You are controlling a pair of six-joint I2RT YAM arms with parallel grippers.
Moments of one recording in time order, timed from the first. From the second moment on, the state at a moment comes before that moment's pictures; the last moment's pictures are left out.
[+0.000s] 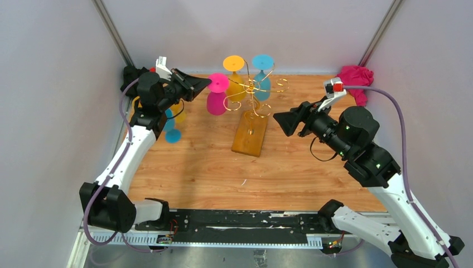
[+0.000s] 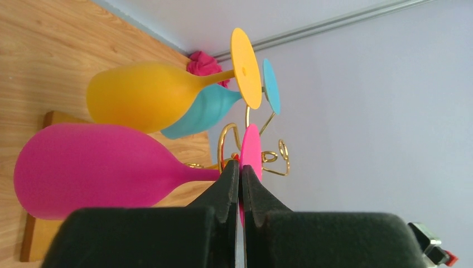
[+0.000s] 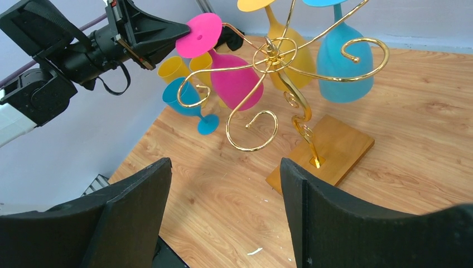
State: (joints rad) left arm -0.18 1.26 1.12 0.09 0.48 -1.15; right arm 0.68 0.82 1.23 -0.46 0.00 0.40
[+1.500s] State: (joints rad) left arm -0.29 1.28 1.12 0.10 0.39 -1.34; right arm 0.65 0.82 1.21 -0.45 0.00 0.41
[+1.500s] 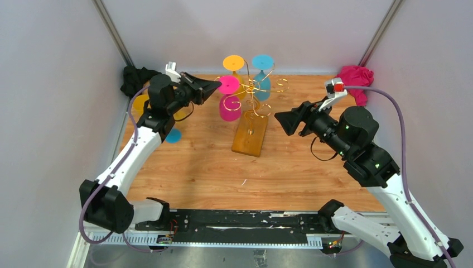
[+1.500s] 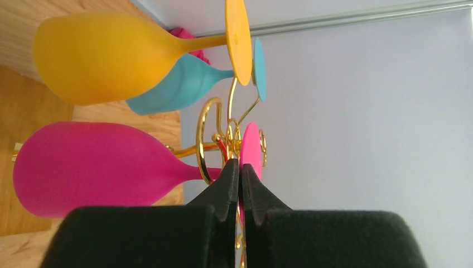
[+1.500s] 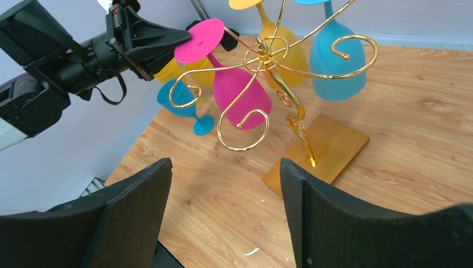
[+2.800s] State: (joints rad) left arm -0.38 1.05 1.40 0.47 0.65 -1.29; right arm 0.18 0.96 1.32 -0.30 -0.50 0.51
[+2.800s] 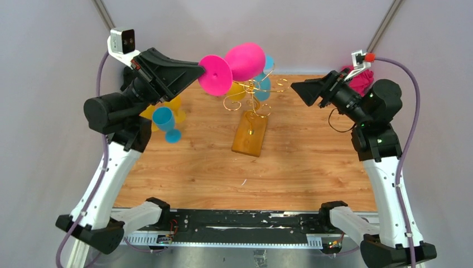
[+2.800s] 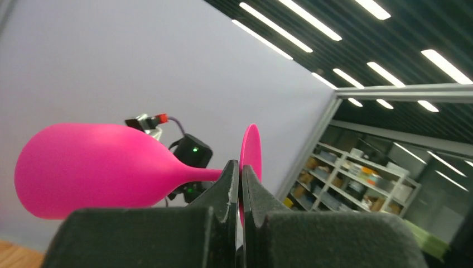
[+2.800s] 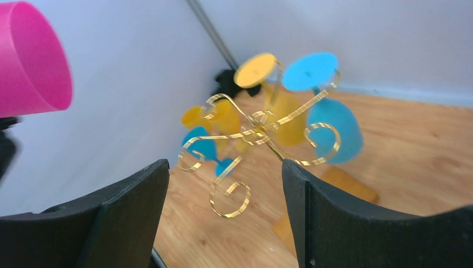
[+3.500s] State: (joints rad) left arm -0.39 1.43 1.40 1.51 0.71 -1.89; right arm 0.05 1.37 1.33 1.26 -0.97 1.64
